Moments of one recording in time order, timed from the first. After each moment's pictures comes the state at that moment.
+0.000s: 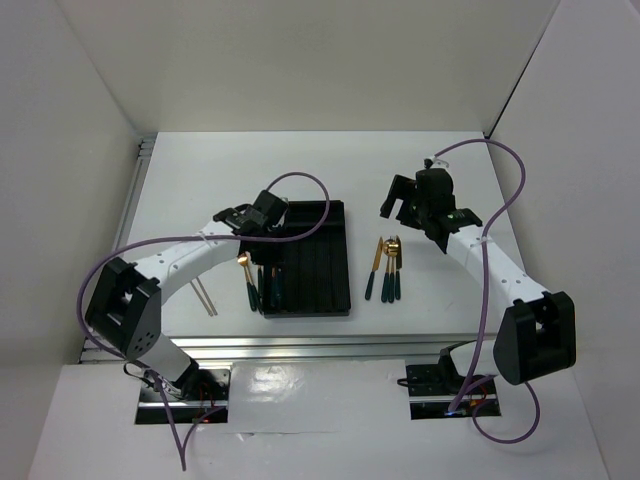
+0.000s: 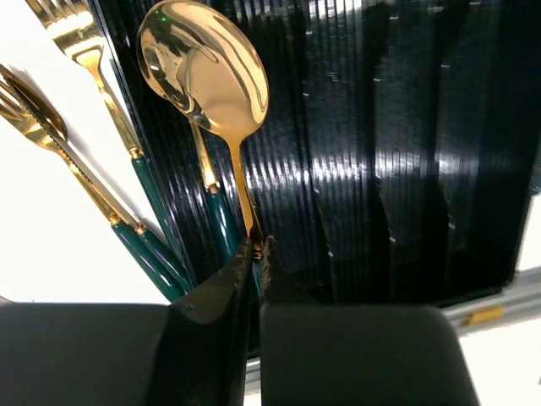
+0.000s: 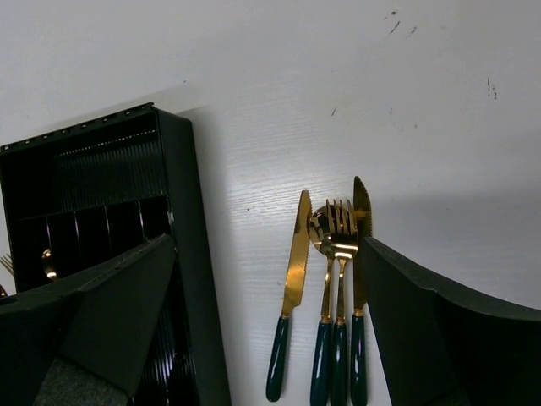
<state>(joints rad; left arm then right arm) -0.58 1.54 1.14 -0.69 -0.04 -0.50 0.25 1.33 1.00 -0.33 0.09 0.51</state>
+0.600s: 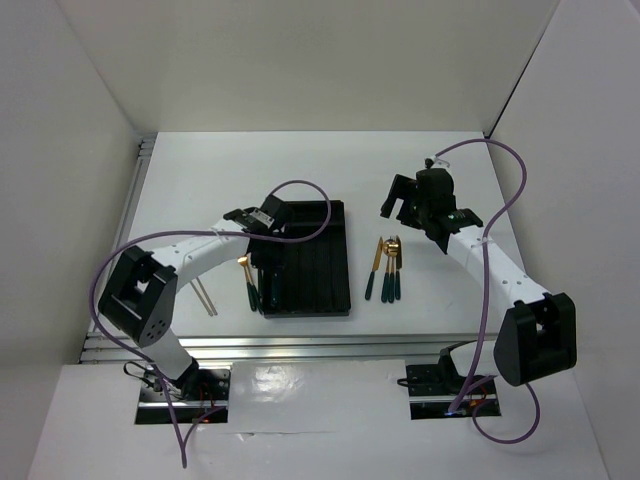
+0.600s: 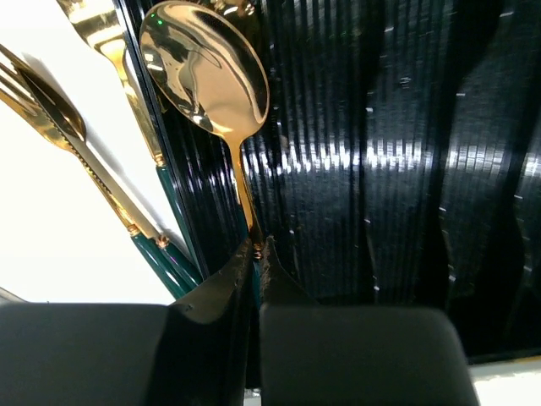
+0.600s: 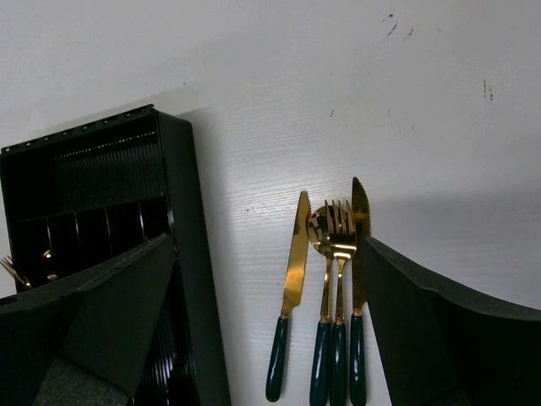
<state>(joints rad) -0.58 1.64 1.14 -0.70 -0.10 -0.51 0.25 1.33 1.00 -0.33 0.10 0.51</state>
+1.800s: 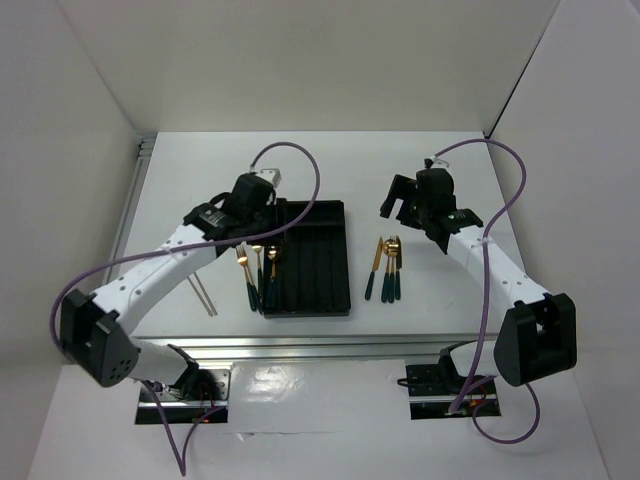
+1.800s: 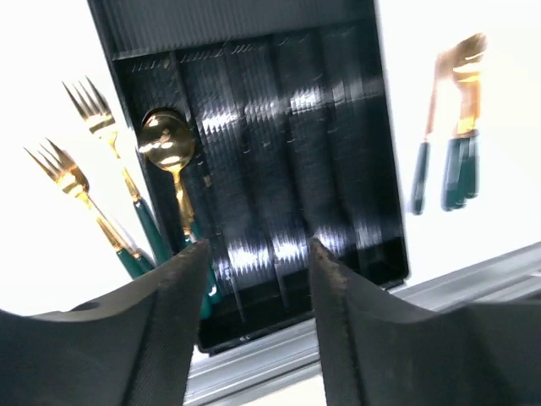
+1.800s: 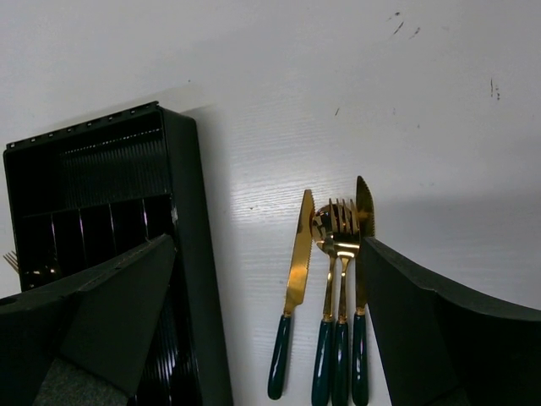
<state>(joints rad) -0.58 1.42 1.25 -0.70 -0.07 -0.50 0.25 1.32 1.00 -0.33 0.09 0.51</state>
